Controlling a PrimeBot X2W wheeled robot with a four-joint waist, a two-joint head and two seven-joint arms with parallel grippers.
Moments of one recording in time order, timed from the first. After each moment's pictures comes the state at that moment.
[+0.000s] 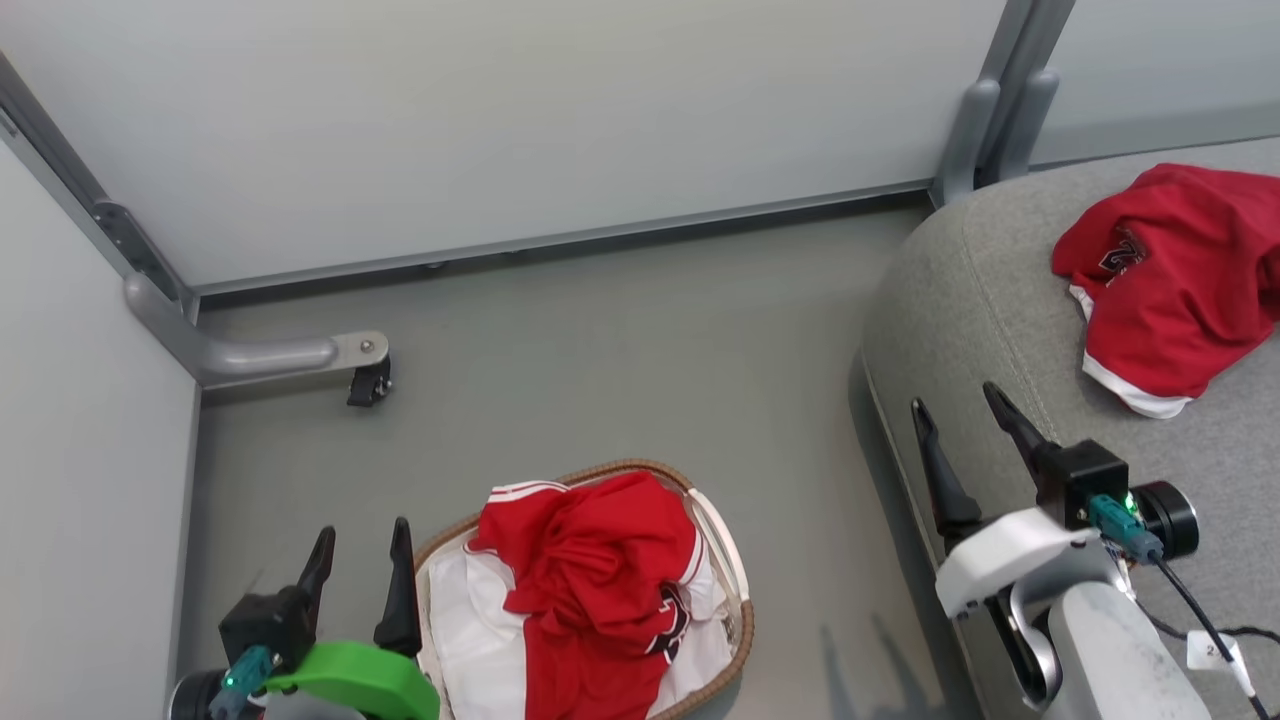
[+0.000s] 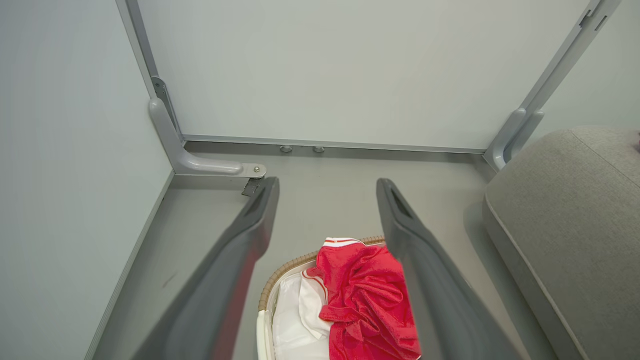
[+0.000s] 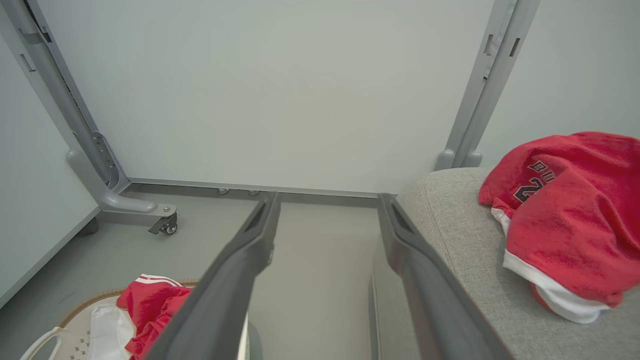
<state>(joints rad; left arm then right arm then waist) -0.07 0.05 -0.07 0.43 -0.26 -0.12 -0.26 -0.24 -0.05 0.03 0.39 0.05 0.13 -0.26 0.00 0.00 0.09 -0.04</state>
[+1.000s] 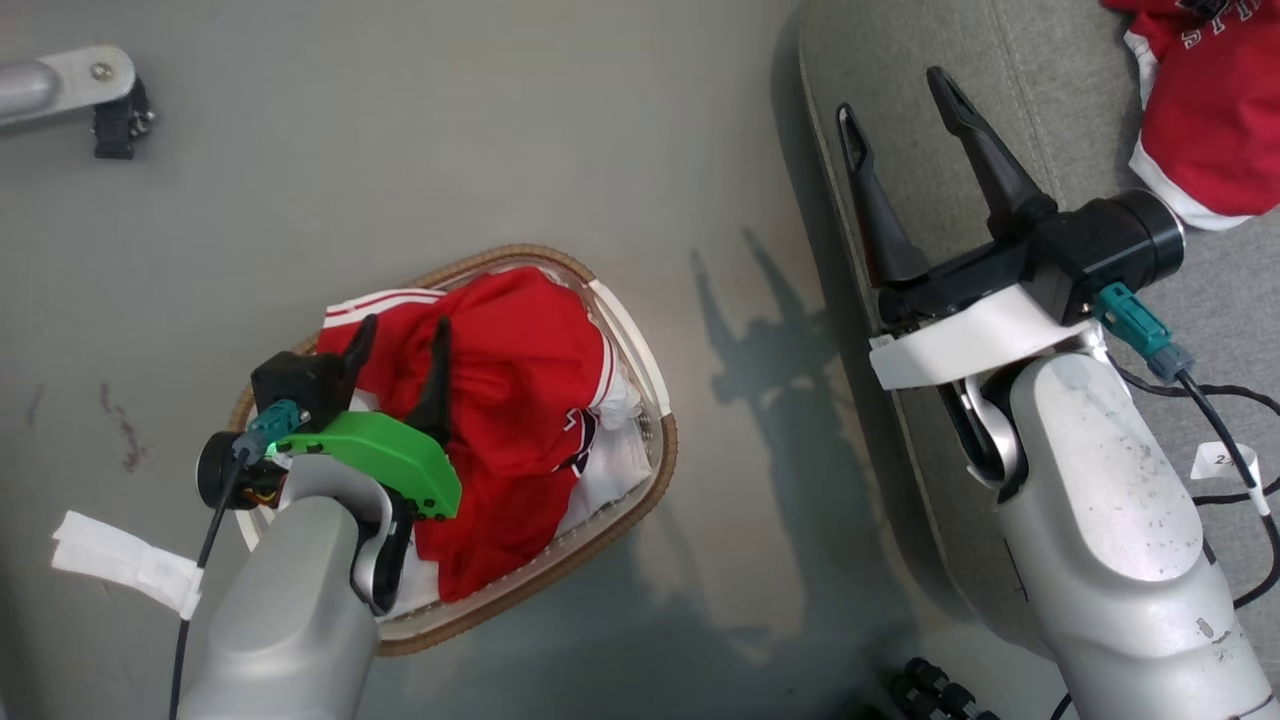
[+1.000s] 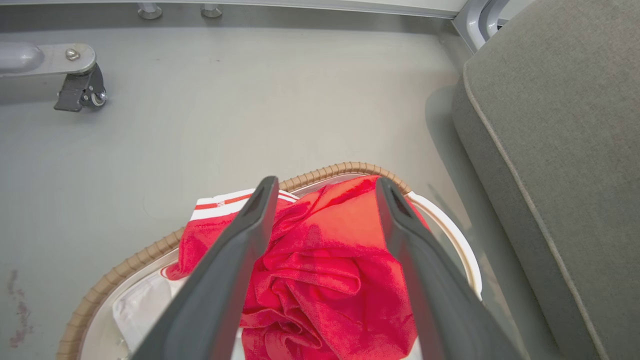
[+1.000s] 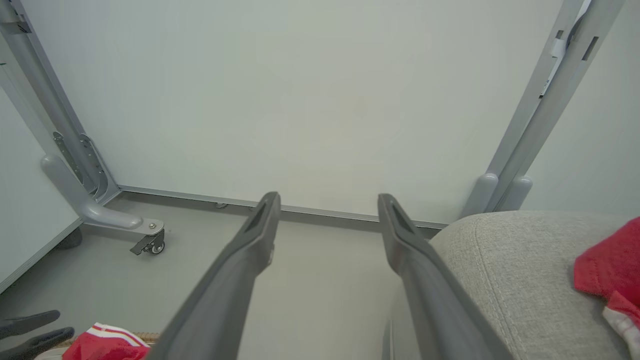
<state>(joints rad) -0.56 0.12 -0.34 0.76 -0.45 -0.13 -0.26 -0.58 -0.05 0.18 0.18 0.10 0.13 -0.26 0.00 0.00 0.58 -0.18</state>
